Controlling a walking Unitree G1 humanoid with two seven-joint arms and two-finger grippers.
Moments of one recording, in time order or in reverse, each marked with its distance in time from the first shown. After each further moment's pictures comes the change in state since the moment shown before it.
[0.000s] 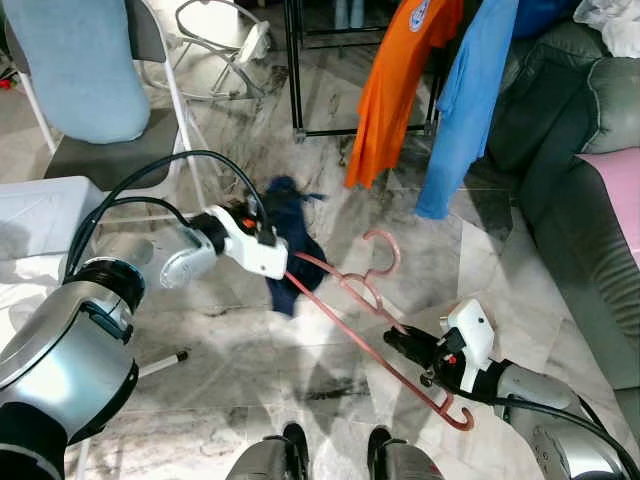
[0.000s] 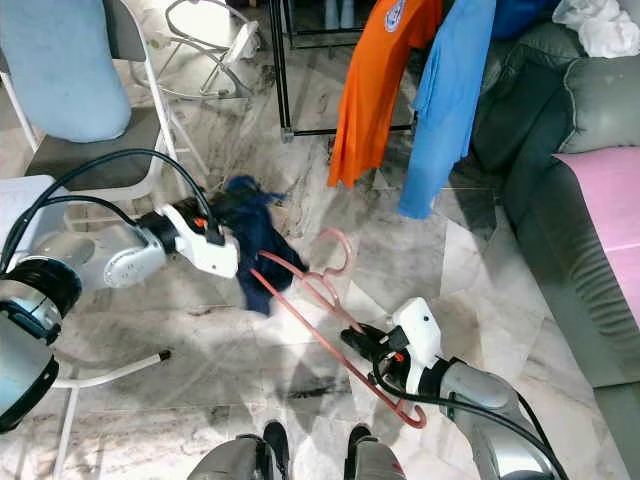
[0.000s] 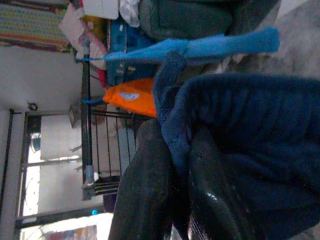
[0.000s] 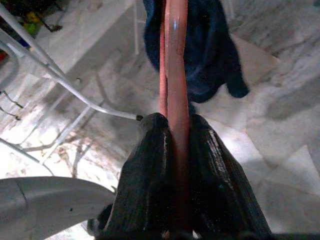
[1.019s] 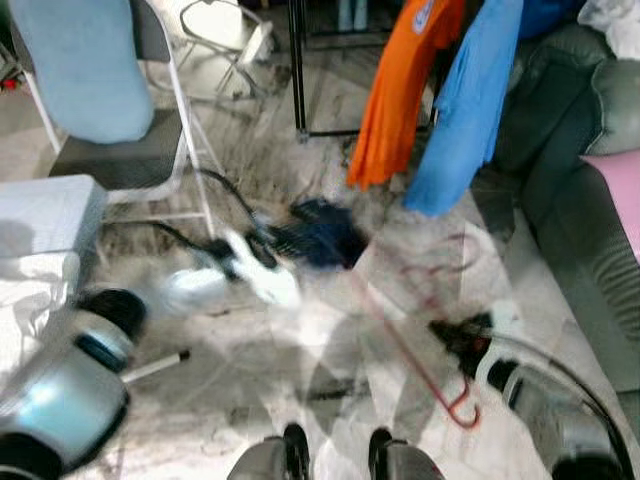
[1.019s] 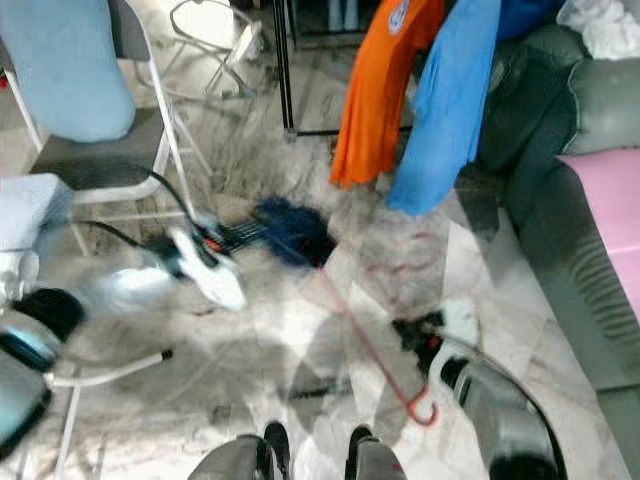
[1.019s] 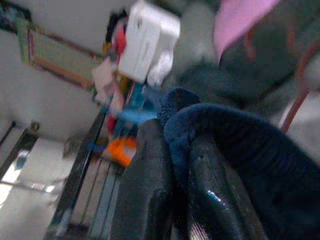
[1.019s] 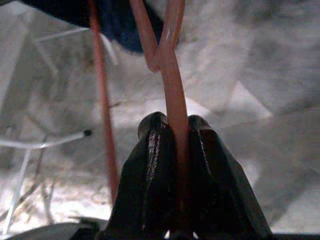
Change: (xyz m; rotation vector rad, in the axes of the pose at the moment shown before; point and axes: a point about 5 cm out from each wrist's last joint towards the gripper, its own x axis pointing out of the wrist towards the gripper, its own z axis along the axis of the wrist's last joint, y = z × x) left arm 0.002 -0.001 0.054 -0.289 -0.323 0.164; right arm -0.002 -0.063 -0.035 0.343 0.014 -0.410
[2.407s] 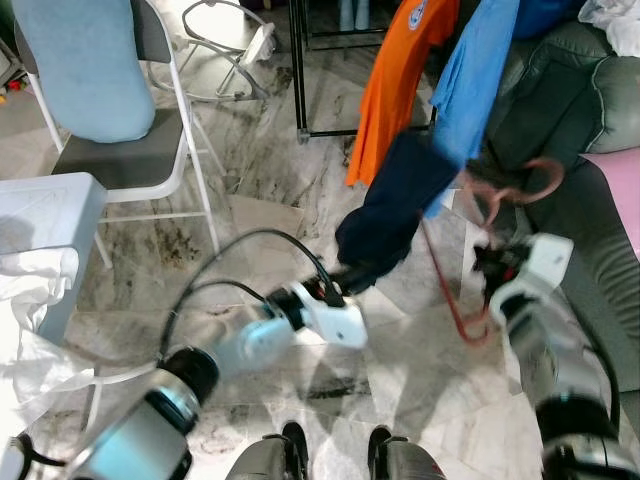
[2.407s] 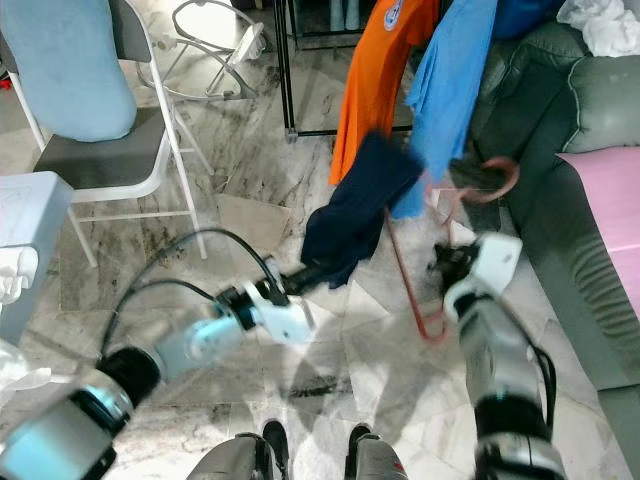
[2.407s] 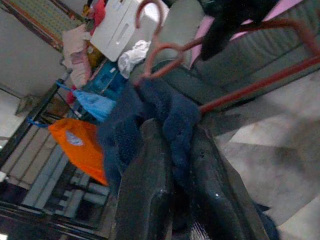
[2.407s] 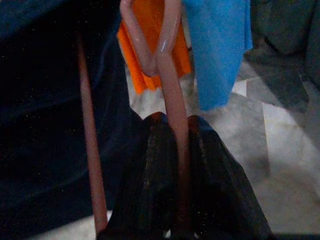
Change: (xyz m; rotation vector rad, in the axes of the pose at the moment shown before) left arm 0.036 -0.078 0.037 -0.301 0.123 -0.014; right arm 0.017 -0.005 0.091 0.072 -0.434 -0.270
